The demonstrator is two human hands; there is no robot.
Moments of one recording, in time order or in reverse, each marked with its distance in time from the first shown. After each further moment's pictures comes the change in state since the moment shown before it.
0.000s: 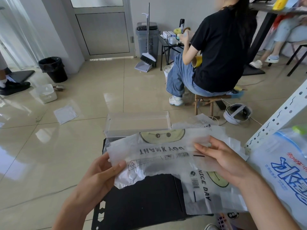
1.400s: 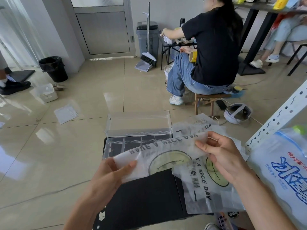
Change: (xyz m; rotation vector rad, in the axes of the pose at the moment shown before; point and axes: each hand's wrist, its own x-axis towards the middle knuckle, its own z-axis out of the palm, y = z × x) left_hand 0.009 -0.015 0.008 0.101 0.128 -0.058; right_hand 0.013 0.007 -0.004 0.058 0.141 -0.155
